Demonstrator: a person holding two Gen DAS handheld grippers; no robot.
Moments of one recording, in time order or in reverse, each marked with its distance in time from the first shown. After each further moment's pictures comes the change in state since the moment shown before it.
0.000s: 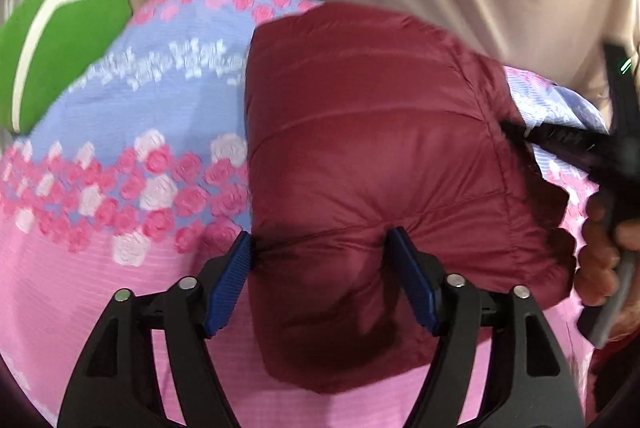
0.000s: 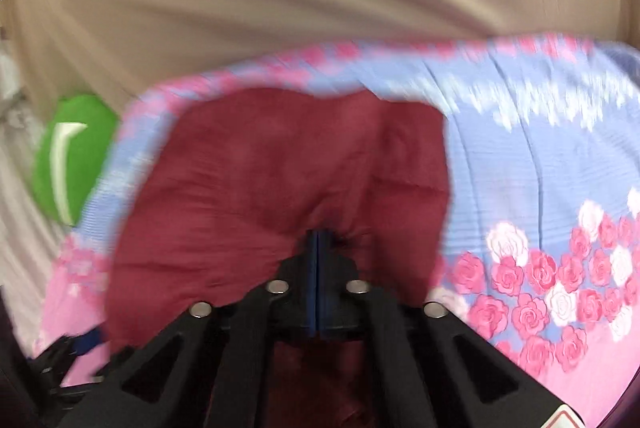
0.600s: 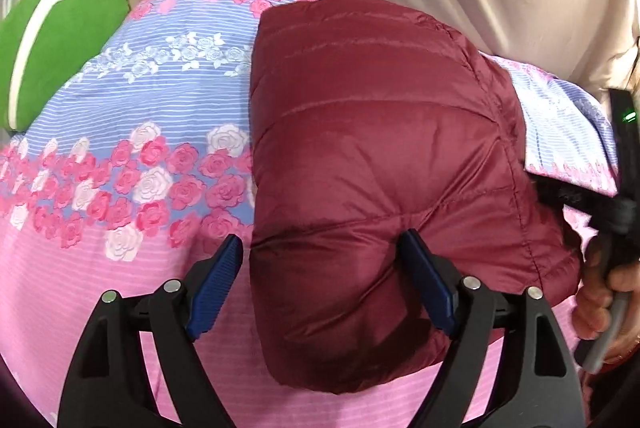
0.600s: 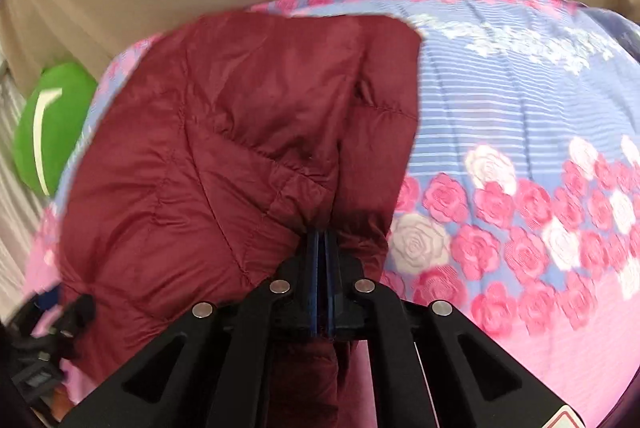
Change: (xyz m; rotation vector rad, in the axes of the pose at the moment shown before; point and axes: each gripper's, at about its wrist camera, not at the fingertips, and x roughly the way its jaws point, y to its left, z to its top) left arm 0.005 0.000 -0.007 0.028 -0.014 0.022; right arm -0.013 -0.010 -0.044 -0.001 0.037 -0.030
